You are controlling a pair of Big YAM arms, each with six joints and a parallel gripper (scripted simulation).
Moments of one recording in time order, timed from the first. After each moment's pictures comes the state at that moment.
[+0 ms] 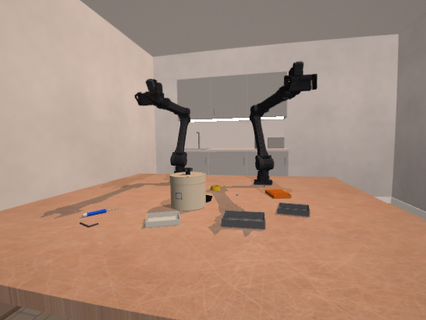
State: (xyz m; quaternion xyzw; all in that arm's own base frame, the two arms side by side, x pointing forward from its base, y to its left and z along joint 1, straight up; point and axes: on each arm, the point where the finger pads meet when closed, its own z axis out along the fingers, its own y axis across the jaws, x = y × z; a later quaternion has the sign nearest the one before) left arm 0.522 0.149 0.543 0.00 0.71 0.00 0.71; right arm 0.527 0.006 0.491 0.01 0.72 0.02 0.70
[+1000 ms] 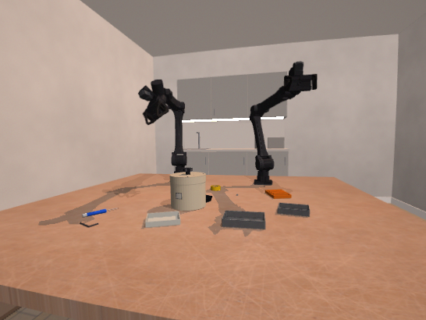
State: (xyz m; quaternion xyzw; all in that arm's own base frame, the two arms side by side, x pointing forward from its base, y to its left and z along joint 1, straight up) left arm 0.522 0.149 0.543 0.00 0.71 0.00 0.71; right arm 0.617 0.105 0.365 0.20 0.88 0.17 0.41
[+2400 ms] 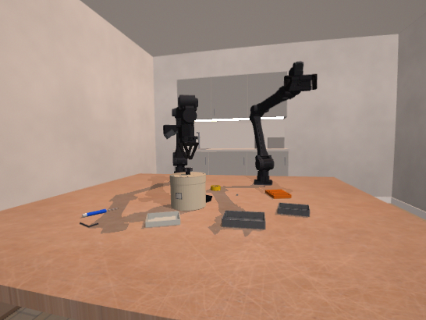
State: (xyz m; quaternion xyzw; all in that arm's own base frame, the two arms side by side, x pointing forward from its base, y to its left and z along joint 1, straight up) left arm 0.522 0.149 0.543 0.00 0.71 0.00 0.71; right arm 0.585 0.256 0.194 0.48 0.88 0.01 0.01
